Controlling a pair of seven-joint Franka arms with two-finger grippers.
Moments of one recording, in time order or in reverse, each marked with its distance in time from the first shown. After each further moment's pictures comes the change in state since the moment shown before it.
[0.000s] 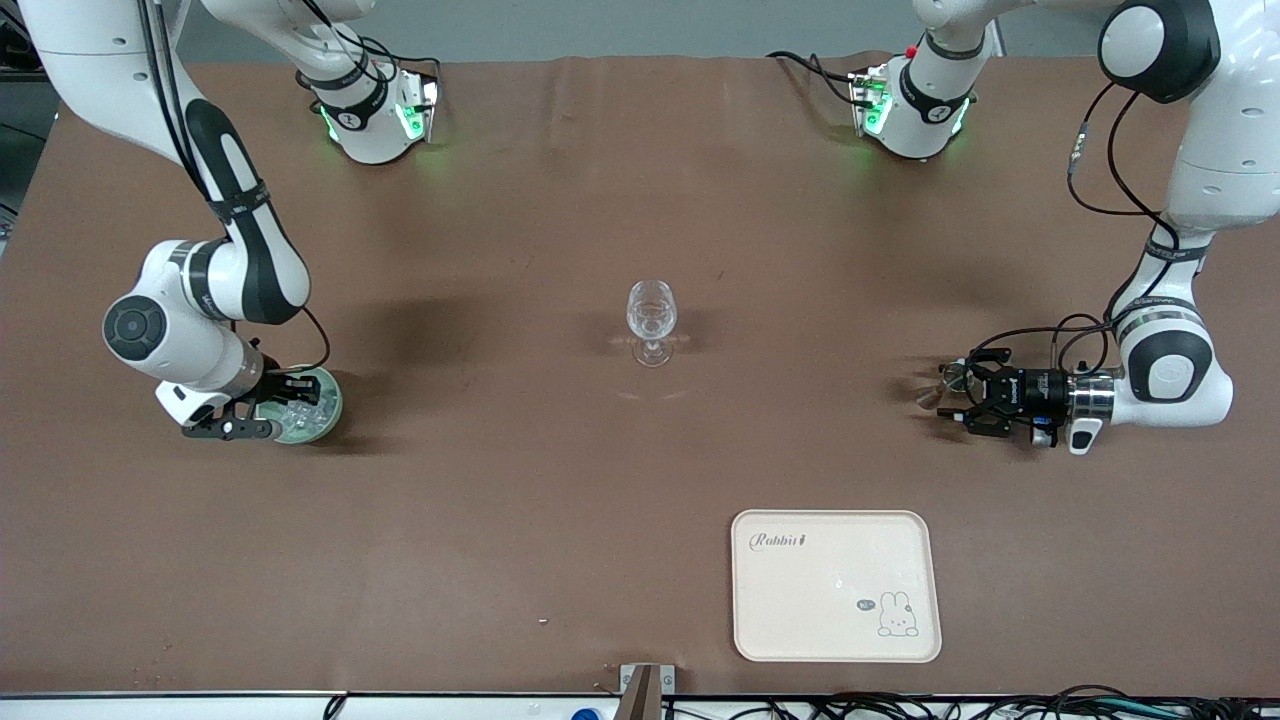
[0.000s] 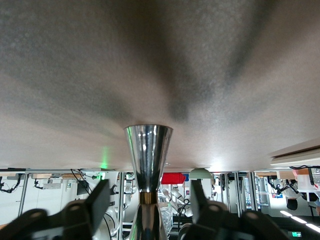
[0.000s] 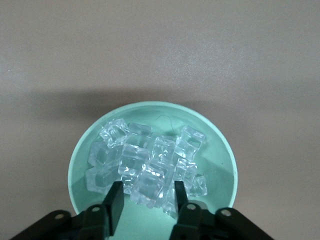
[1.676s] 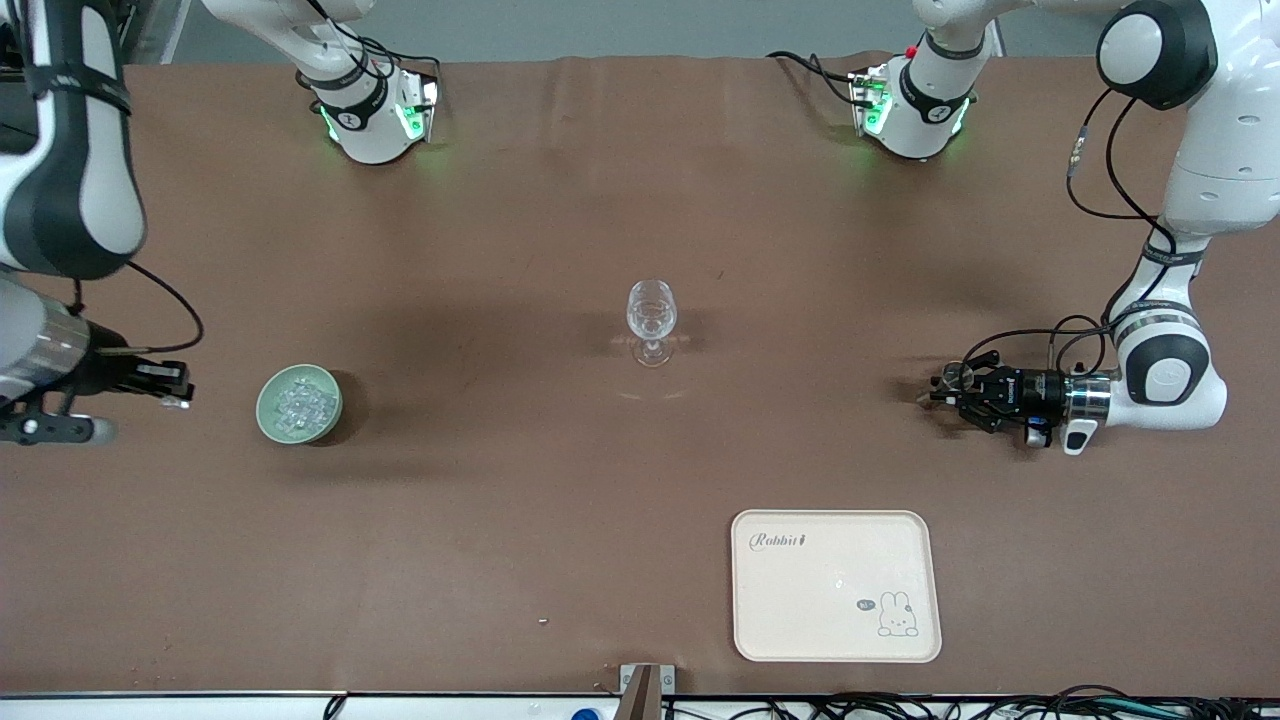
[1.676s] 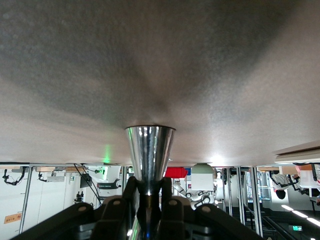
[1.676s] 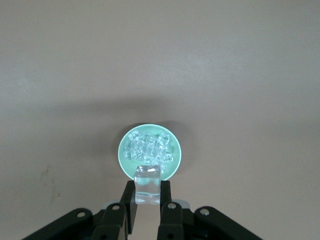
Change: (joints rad) left arm 0.002 0.023 0.000 0.020 -0.002 -0.032 0.000; right arm -0.026 -0.149 -0.016 0.523 -0.001 -0.651 0.001
